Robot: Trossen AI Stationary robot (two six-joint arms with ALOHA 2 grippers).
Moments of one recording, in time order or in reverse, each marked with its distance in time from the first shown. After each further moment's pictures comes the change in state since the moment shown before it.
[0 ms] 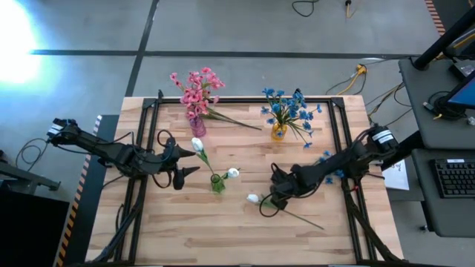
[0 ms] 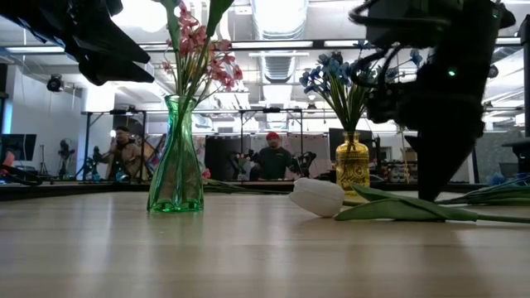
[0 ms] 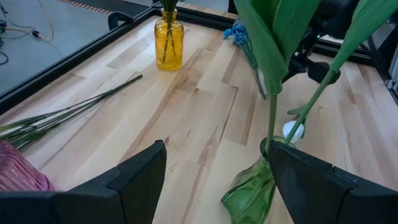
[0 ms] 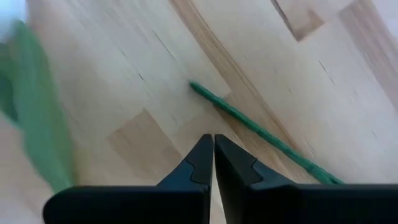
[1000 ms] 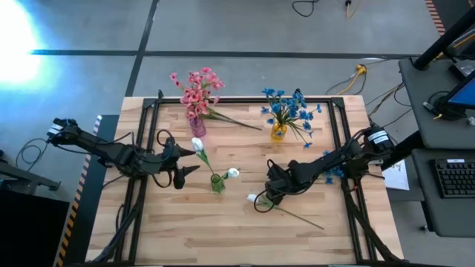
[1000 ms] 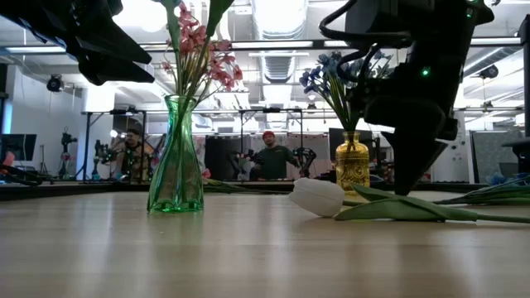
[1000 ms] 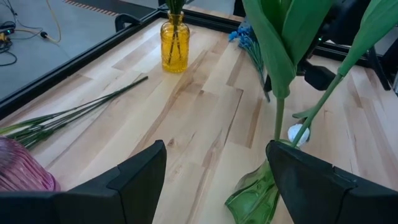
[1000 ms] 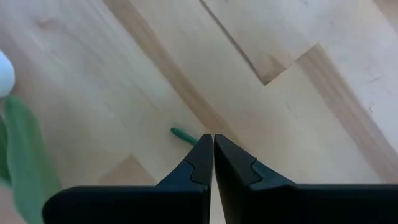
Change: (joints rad) left arm 0.000 0.001 0.000 0.000 -0.024 -0.007; right arm -0.041 0.048 0.083 -0.078 0.068 0.001
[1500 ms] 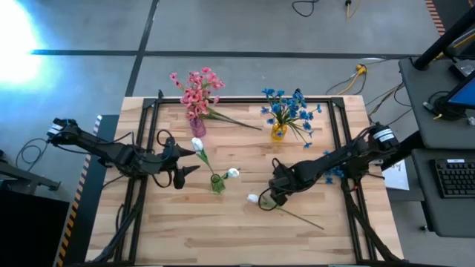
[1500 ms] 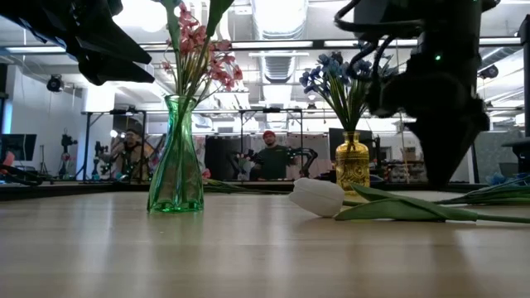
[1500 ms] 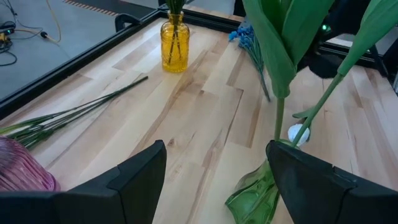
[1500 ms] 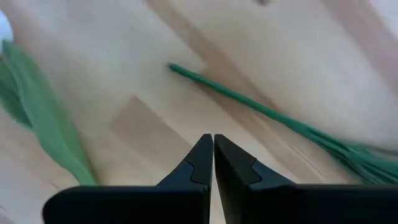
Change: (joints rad) left arm 0.000 0.000 0.000 -0.001 0.000 0.000; right arm 0.000 -0.062 -0.001 -0.115 -0.176 0.158
